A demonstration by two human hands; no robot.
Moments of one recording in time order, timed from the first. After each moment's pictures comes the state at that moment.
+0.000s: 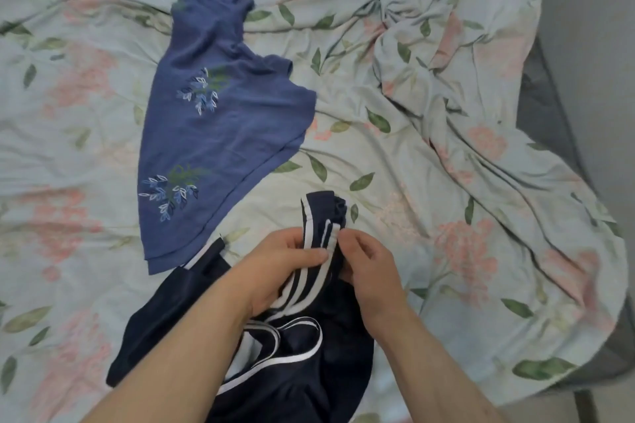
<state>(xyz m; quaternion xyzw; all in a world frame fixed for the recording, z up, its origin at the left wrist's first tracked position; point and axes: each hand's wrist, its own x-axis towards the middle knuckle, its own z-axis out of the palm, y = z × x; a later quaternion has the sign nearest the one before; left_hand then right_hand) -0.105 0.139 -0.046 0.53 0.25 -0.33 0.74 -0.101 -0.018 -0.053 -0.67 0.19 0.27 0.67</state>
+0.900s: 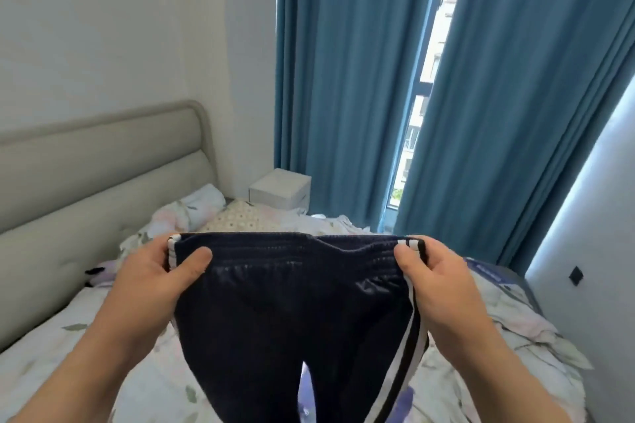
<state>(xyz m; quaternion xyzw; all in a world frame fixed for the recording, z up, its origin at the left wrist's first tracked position) -0.312 0.417 0.501 0.70 0.20 0.37 0.57 -0.133 0.167 0.513 -0.74 -0.25 0.02 0.62</state>
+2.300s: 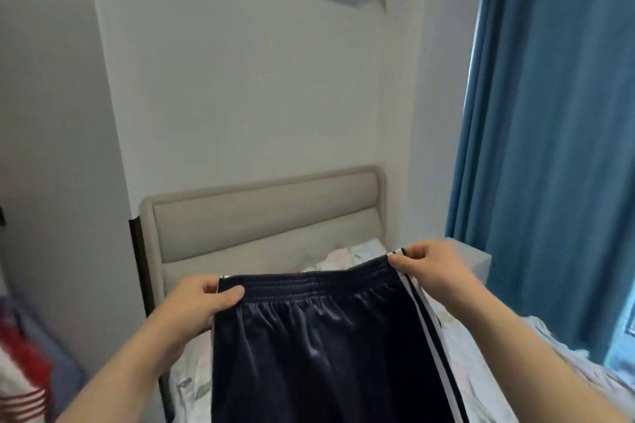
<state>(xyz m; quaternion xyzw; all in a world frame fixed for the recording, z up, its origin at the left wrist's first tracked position) -0.459 0.424 0.531 0.65 0.43 0.40 0.48 -0.119 0.339 0.564 -0.69 -0.51 0.19 0.48</state>
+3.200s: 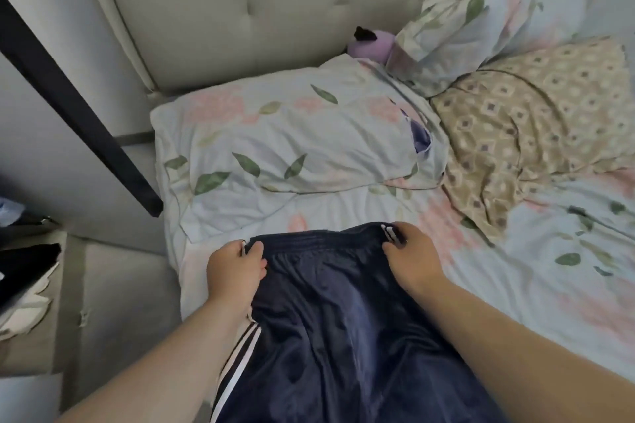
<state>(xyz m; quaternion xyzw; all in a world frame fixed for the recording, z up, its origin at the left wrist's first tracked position) -0.461 0.752 -0.172 0.30 0.72 0.37 0.50 -0.192 0.728 -0.136 -0.79 -0.46 0.32 0.26</state>
